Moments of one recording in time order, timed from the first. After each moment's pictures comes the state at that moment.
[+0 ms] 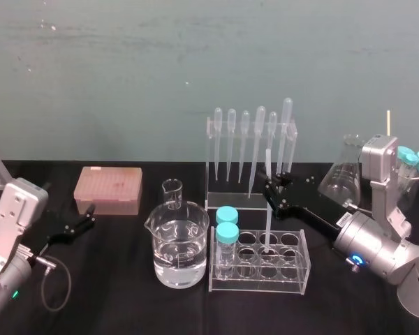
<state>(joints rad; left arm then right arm) -0.20 0.60 0.45 -1.41 -0.25 -0.12 0.03 0.34 0.40 -0.39 -1.33 0.49 -0.13 0.55</state>
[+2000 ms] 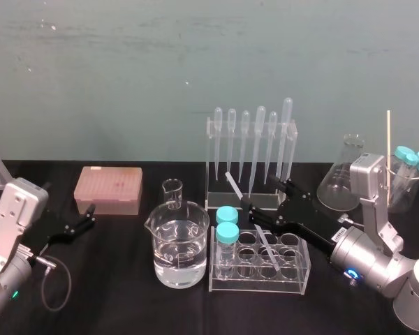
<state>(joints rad) -0.20 0.60 0.45 -1.41 -0.25 -0.12 0.03 0.33 0.39 -0.39 -1.27 0.44 -0.15 0.55</state>
